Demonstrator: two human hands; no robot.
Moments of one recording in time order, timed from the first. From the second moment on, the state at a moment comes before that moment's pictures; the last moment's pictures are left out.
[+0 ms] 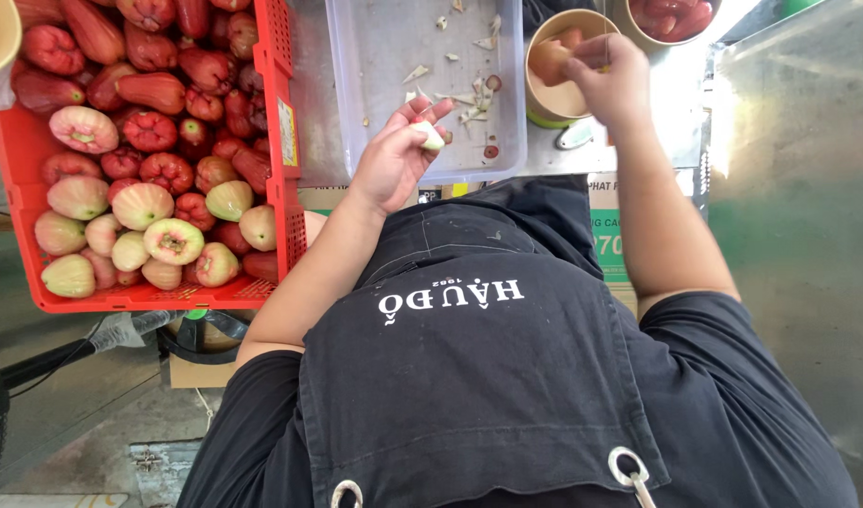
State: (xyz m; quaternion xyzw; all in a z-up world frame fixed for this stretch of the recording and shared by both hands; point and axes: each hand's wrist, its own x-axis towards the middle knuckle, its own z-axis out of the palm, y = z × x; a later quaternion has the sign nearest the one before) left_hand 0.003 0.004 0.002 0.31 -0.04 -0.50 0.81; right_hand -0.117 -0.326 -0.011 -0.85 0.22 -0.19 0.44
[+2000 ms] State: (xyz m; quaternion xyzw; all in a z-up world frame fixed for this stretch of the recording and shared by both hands) left_hand 0.002 0.002 0.003 0.54 -0.14 -0.46 0.69; right_hand -0.126 -0.337 -0.015 -0.80 0.28 -0.04 0.53
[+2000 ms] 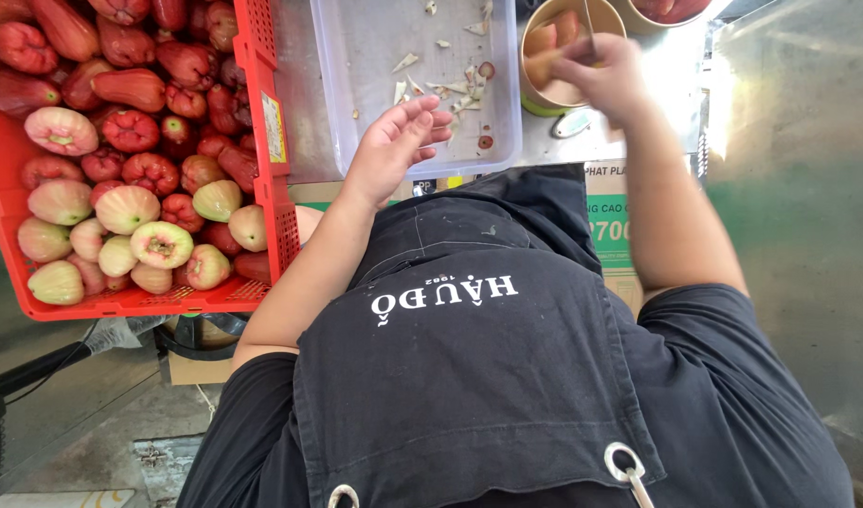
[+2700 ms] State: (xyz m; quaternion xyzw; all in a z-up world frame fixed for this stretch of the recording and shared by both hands) left_hand 0.054 0.178 0.099 0.84 -0.32 -0.09 0.43; right_hand -0.132 -0.362 -0.005 -0.95 0.16 -0.07 0.25
